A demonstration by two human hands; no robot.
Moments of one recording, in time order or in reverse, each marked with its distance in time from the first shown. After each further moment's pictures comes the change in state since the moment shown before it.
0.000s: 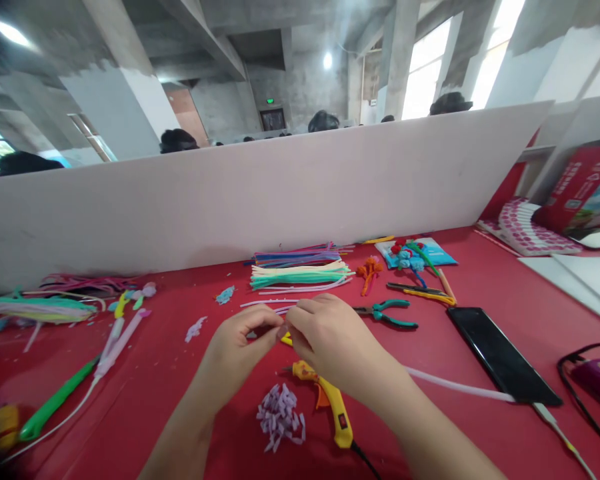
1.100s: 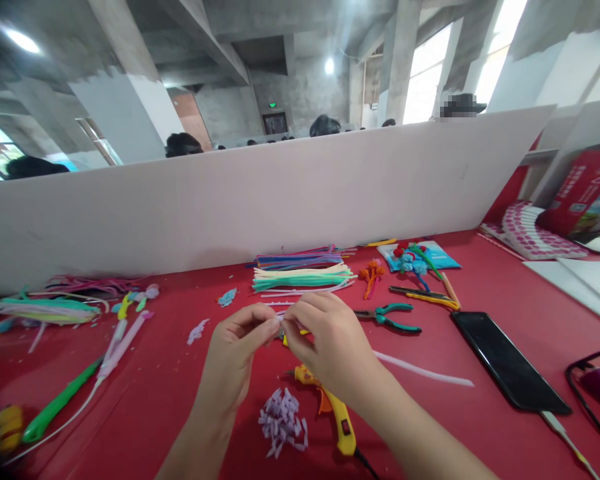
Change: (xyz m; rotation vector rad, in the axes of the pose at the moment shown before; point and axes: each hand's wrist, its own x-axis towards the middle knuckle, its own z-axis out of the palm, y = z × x) left_hand 0.001 0.006 0.012 -0.535 0.224 -0.167; right_hand 0.006 -0.009 0.006 0.245 0.222 0.090
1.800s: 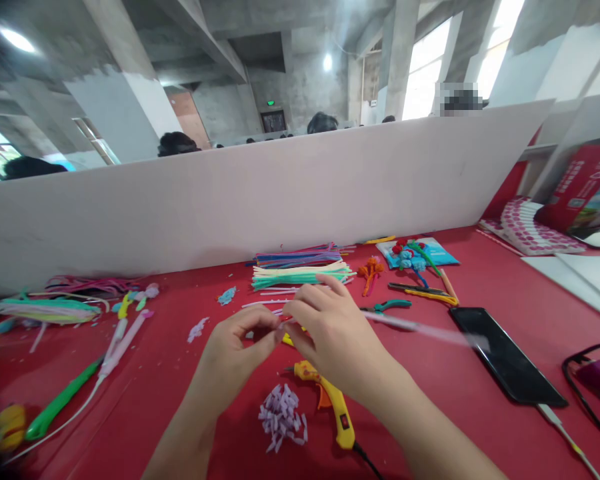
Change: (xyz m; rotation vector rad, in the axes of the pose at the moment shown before) left_hand -0.003 0.006 -0.011 0.580 -0.174 0.172; right_hand 0.000 0.001 -0.016 -0.235 -0.080 -0.148
